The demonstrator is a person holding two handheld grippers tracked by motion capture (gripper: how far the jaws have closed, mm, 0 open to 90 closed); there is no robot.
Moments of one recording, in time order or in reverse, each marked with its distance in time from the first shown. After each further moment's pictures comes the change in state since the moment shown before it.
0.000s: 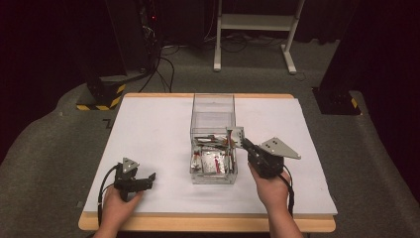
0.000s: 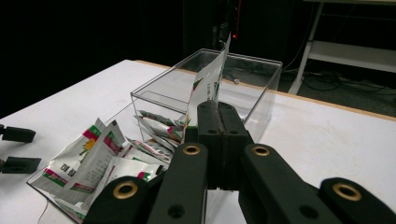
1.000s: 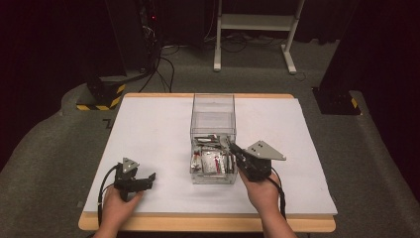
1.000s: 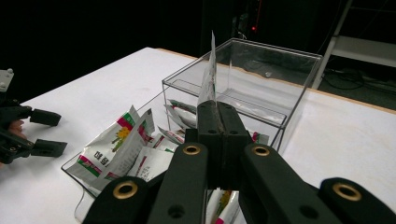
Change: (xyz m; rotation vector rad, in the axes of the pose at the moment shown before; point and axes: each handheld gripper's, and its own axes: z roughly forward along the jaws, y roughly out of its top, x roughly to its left) left arm 0.000 0.000 0.000 0.000 0.000 0.002; right arm 0.025 -0.004 0.012 0.041 0.066 -0.039
